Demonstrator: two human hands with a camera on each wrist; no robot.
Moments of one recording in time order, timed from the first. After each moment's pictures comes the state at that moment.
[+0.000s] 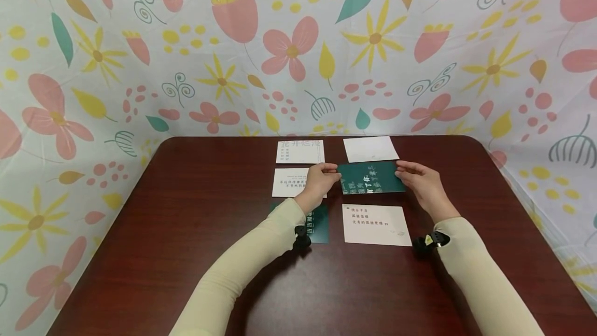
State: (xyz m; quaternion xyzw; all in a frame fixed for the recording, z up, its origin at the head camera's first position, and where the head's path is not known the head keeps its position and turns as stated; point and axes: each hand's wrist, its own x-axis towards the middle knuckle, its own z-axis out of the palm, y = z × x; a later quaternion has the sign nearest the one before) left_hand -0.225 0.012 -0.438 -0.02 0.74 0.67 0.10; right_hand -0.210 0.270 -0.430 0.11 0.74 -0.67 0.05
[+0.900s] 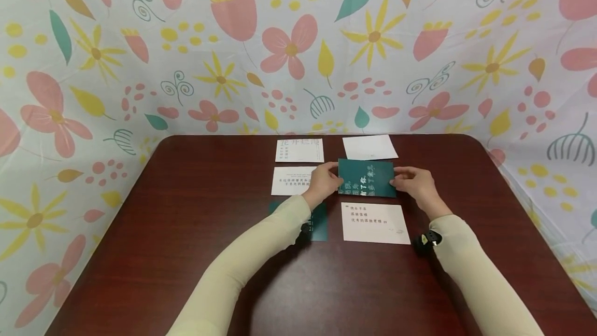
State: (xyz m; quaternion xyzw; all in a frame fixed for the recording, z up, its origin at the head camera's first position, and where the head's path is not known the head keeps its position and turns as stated) left_hand -0.234 0.019 -0.449 0.07 0.84 0.52 0.09; right_hand -0.214 0.269 -0.442 0.09 0.85 -0.51 0.06
